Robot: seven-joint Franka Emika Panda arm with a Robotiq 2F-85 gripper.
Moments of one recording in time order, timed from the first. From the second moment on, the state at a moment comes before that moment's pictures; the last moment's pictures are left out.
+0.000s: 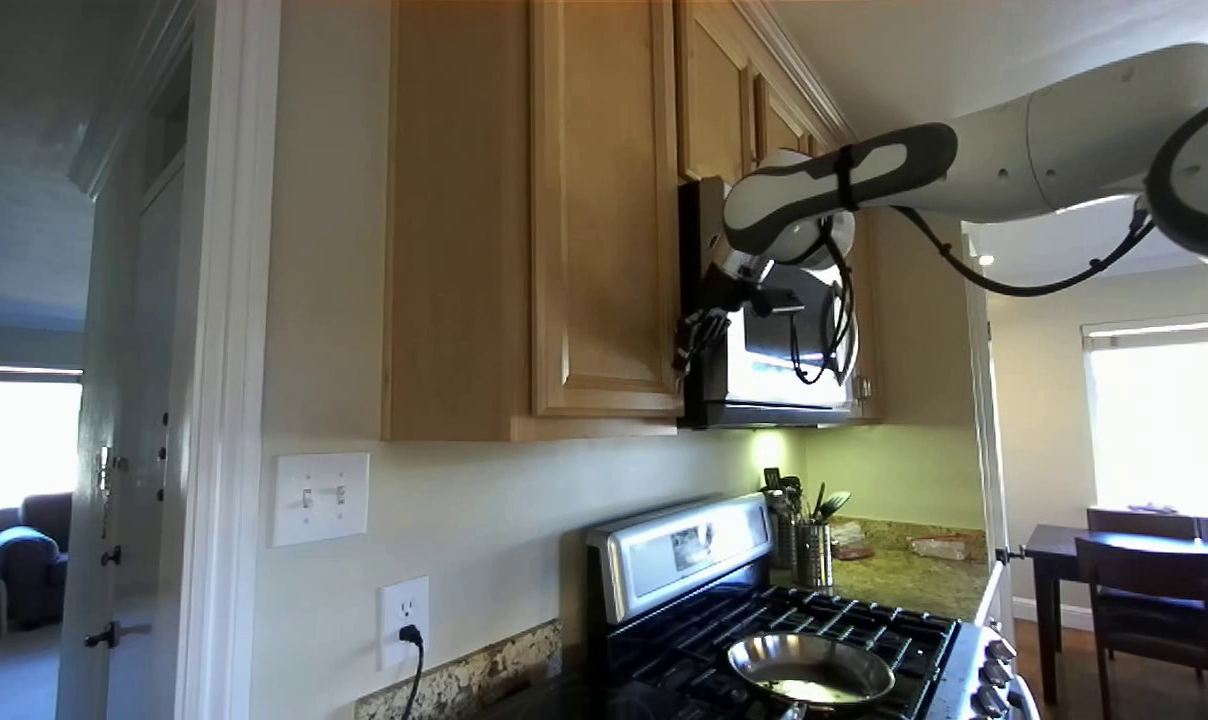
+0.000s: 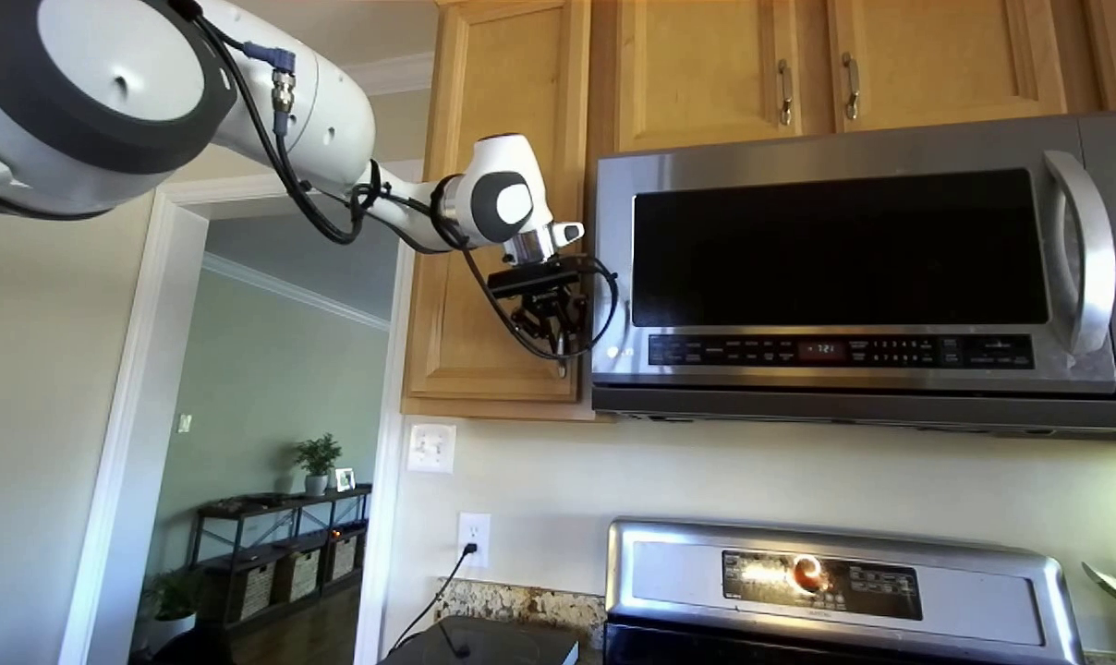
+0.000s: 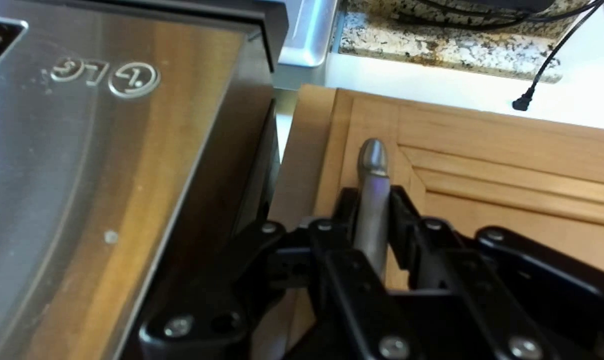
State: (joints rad) arm -0.05 0.09 -0.07 -1.44 0.10 2.26 -0.43
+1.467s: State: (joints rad) arm 0.19 -0.73 0.06 -2.09 0.04 1.72 -0.72
